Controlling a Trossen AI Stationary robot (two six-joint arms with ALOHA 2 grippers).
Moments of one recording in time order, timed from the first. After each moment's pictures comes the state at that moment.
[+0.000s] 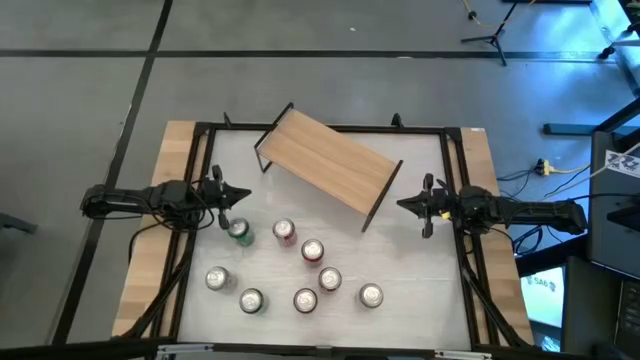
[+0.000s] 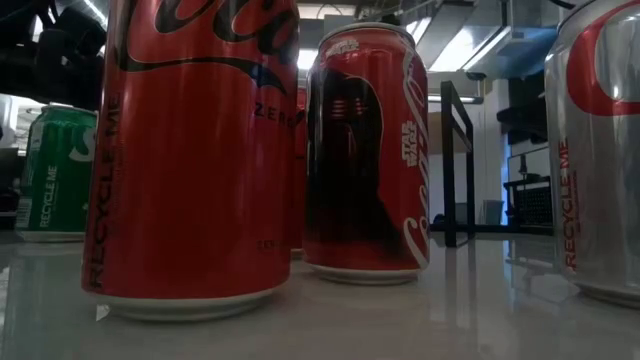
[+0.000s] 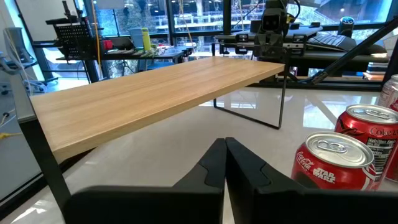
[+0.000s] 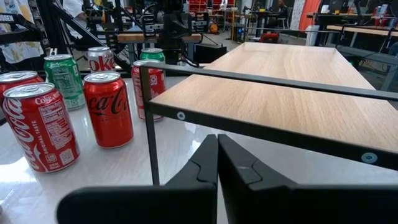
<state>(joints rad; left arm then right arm) -0.06 0.00 0.06 -0.13 -0.35 0.01 -0.03 0.13 0.01 0.04 0.06 -0.01</state>
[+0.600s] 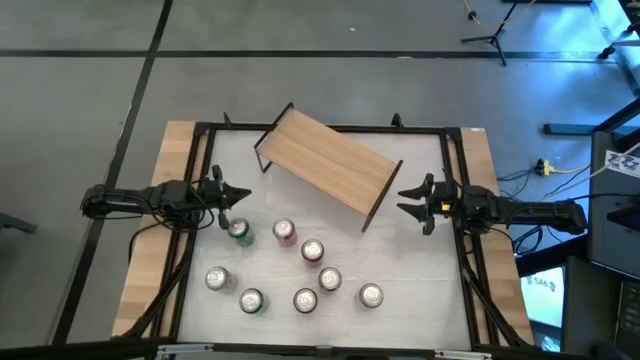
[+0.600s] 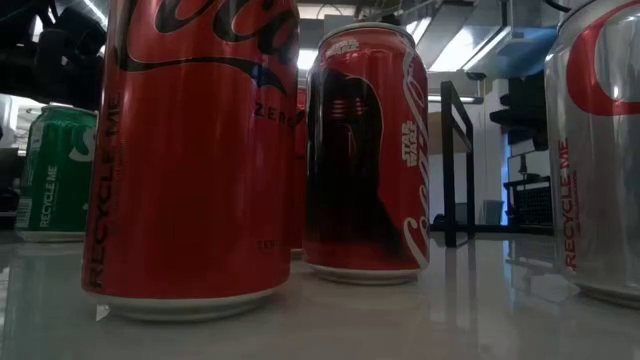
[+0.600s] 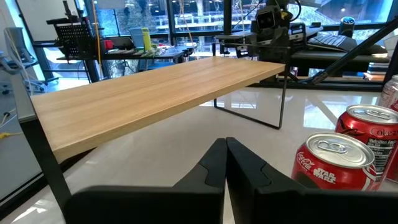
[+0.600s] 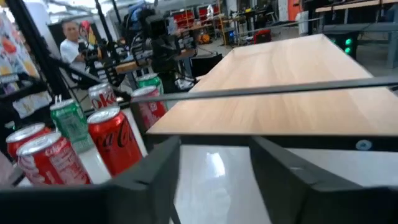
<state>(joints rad) -0.06 0.00 0.06 -0.13 -0.35 0.01 -0.03 0.13 0.01 0.10 0.10 0.23</state>
